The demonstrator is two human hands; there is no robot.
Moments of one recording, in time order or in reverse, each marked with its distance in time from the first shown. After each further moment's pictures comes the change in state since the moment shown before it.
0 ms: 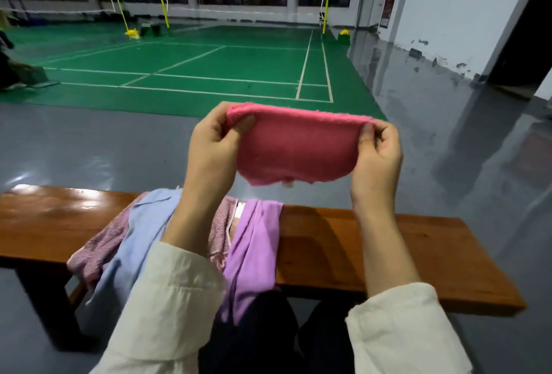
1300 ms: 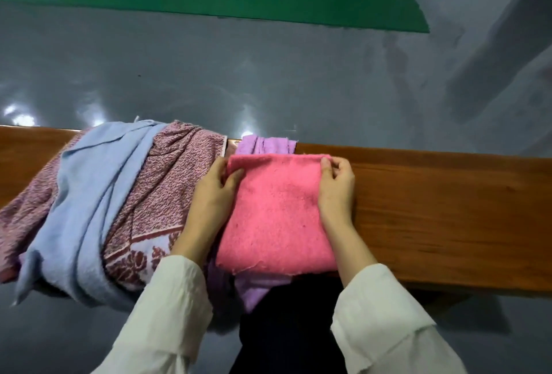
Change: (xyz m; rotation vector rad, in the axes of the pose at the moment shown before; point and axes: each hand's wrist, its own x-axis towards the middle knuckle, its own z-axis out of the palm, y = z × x) left_hand -0.084 -0.291 0.010 0.422 -0.268 -0.622; right_hand -0.046 0.294 0.057 -0.372 -0.093 0.478
